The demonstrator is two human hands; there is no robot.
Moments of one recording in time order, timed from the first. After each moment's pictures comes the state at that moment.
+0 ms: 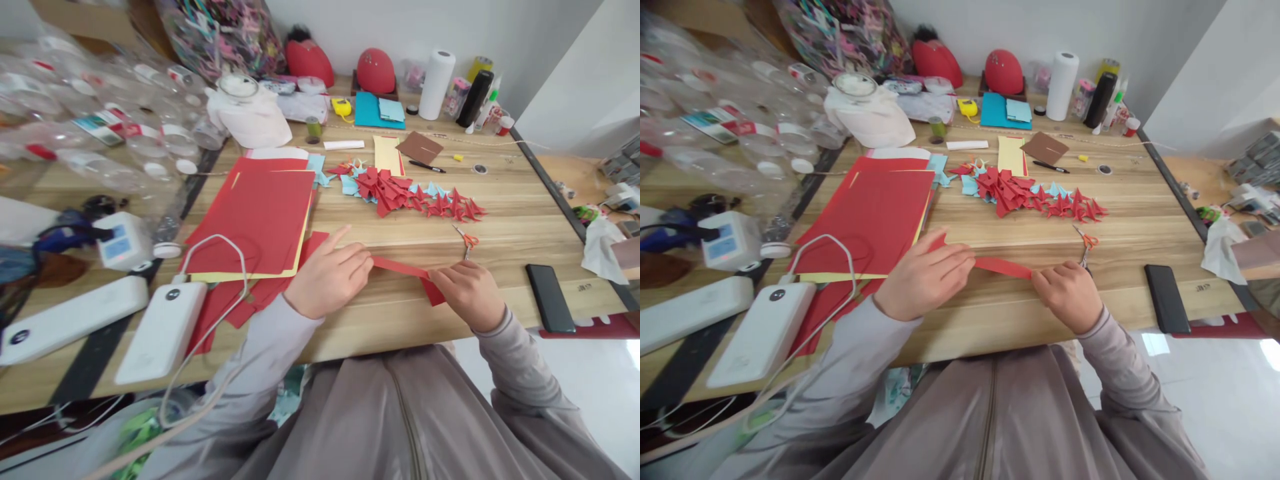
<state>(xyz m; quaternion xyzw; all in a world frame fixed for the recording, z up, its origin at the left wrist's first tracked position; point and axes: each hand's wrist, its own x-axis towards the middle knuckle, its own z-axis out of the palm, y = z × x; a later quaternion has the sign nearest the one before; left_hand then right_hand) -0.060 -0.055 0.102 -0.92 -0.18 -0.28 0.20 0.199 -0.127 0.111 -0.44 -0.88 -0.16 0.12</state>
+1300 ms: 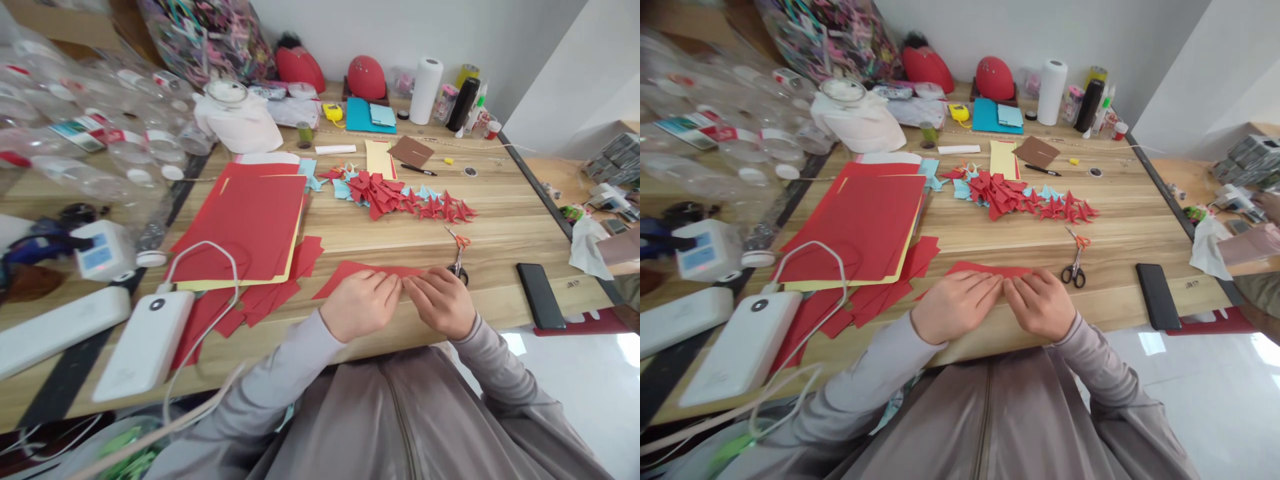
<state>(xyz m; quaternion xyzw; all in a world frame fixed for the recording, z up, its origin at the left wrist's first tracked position) -0.014 -0.088 0.093 -0.93 -0.15 -0.29 0.18 0.175 -0.133 0.096 -0.36 -0.89 -0.19 0.22</state>
